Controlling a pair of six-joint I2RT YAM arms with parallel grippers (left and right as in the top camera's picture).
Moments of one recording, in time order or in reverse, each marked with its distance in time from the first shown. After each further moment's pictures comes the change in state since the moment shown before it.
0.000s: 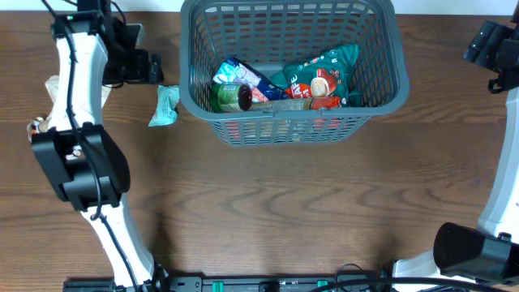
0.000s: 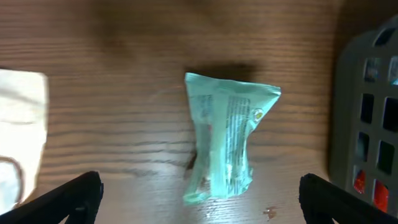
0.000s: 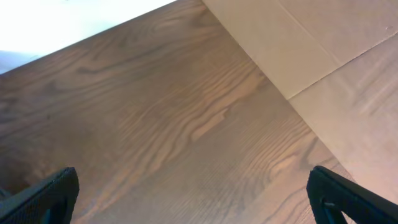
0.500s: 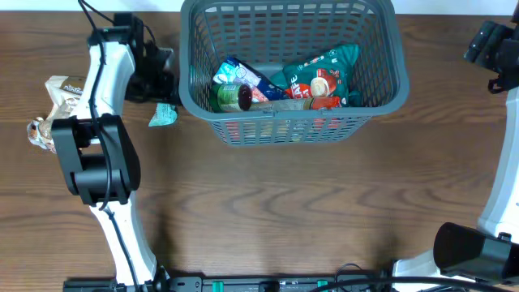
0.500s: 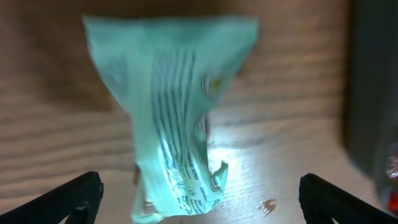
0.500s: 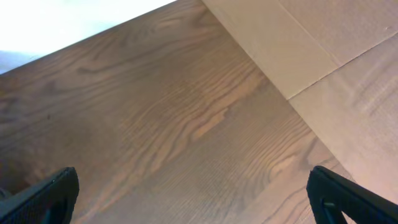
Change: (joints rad) left arm -0.079 0.022 -0.187 0.052 -0.011 0.069; right arm 0.000 0.000 0.000 0.000 0.000 0.000
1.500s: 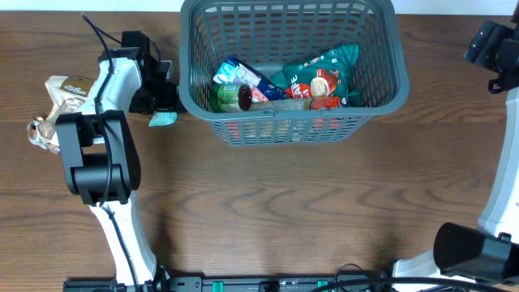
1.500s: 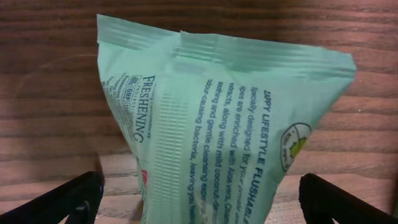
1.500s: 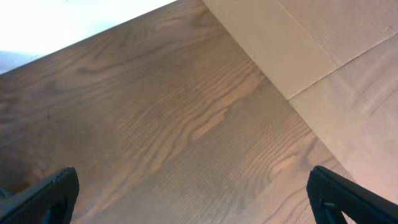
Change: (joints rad) left arm 0.000 0.002 -0.161 0.230 -0.024 -0.151; right arm 0.000 0.000 0.000 0.000 0.000 0.000
